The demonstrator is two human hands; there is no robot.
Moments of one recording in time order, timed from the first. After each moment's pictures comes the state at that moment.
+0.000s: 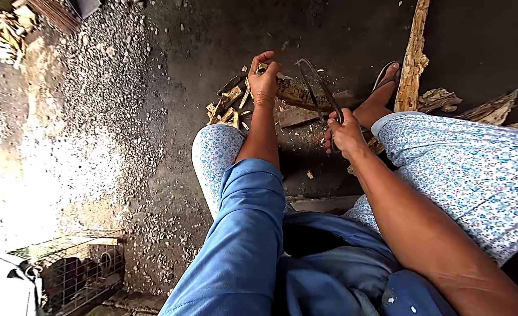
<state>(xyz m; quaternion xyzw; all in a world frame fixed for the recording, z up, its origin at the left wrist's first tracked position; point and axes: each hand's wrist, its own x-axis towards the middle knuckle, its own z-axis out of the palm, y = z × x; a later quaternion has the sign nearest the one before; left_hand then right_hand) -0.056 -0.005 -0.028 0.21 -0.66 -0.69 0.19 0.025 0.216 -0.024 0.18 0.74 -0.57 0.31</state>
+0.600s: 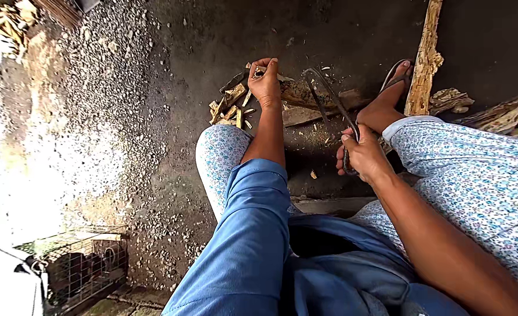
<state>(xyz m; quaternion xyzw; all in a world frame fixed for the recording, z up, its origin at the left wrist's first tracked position) -0.062 -0.002 -0.043 0.26 -0.58 -0.70 0.32 0.060 0.232 0.022 0.19 0.74 -0.55 0.35</state>
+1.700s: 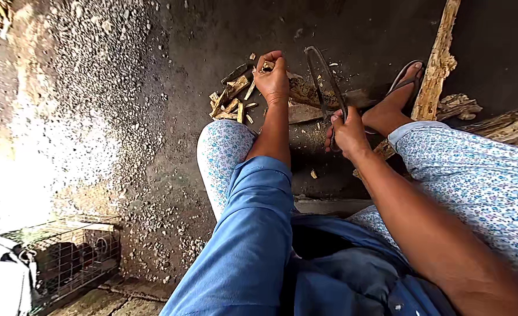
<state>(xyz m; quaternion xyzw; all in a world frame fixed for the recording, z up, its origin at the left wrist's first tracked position) -0.062 -0.002 -0.039 0.27 -0.61 -0.67 0.31 0.013 0.188 -0.026 0.16 0.75 -0.56 0.32</state>
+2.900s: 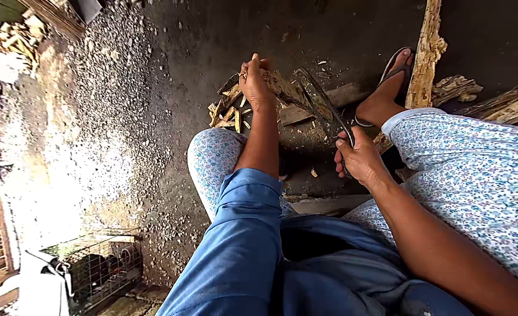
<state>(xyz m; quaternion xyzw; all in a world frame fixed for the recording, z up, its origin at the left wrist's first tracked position) -0.058 0.014 -0.009 0.30 -0.52 -0.75 0.27 0.068 0.247 0.012 0.14 0.77 -0.52 0.35</state>
